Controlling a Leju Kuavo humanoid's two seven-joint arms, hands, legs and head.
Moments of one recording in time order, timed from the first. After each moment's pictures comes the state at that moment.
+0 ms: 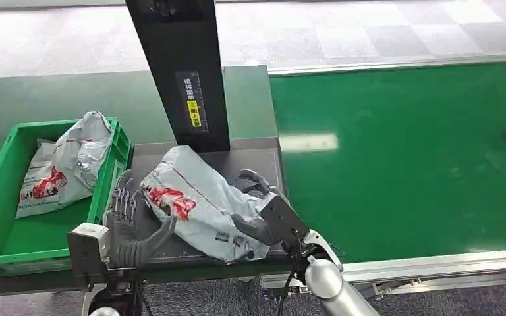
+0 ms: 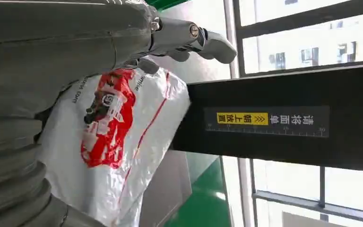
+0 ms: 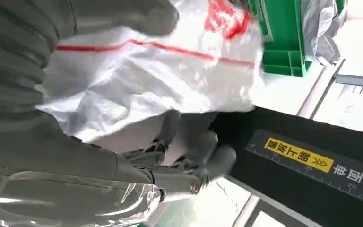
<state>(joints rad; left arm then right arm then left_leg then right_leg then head) 0.13 -0.11 -0.30 -1.65 -0.18 0.29 -0.27 -0.22 -0.03 0.55 -1.32 0.18 -0.16 -0.11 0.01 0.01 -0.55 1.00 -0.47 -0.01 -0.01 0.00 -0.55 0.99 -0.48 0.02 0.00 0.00</state>
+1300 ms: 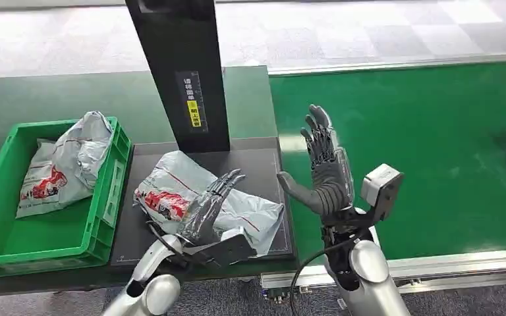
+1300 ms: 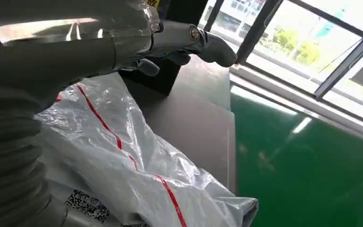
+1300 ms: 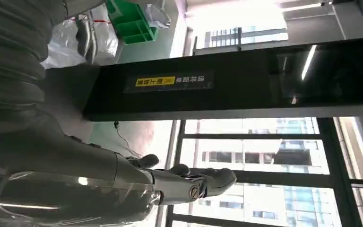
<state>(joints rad) -0.25 -0.03 -0.63 -1.27 -0.80 0.07 -0.11 -0.21 -0.01 0.34 -1.58 -0.16 -0.14 -0.31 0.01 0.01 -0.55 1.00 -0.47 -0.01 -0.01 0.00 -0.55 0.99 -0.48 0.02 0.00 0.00</state>
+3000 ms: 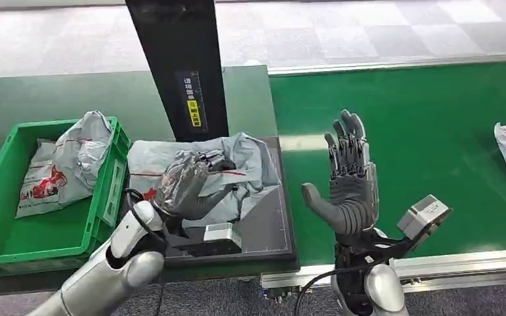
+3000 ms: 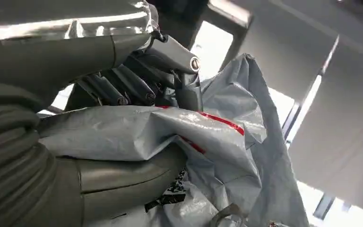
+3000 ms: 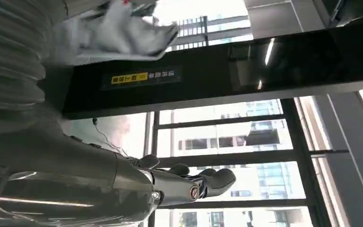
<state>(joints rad) -0.49 0.14 -0.79 -1.44 -0.81 0.35 -0.16 -0.07 0.04 0.28 -1.75 -0.17 -0.13 -0.37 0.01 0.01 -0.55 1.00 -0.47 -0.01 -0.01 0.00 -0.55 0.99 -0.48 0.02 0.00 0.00</state>
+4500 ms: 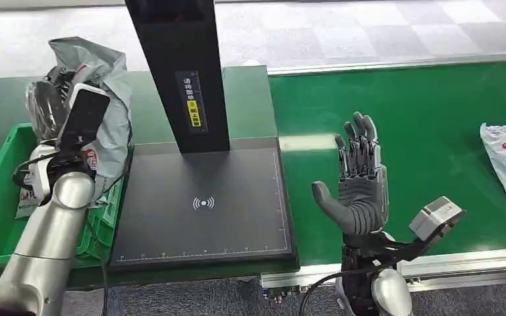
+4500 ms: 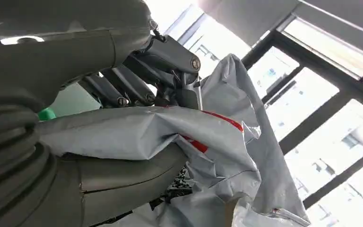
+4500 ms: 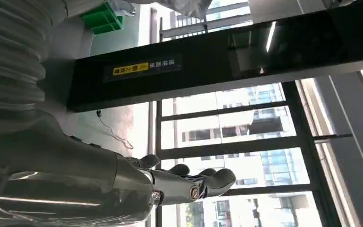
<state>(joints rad) -0.62 0.09 -0.15 -1.15 -0.76 0.47 -0.10 -0.05 0.04 0.26 -1.78 -0.18 -0.17 -0.34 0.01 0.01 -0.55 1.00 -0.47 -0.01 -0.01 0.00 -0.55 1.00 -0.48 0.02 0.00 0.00</state>
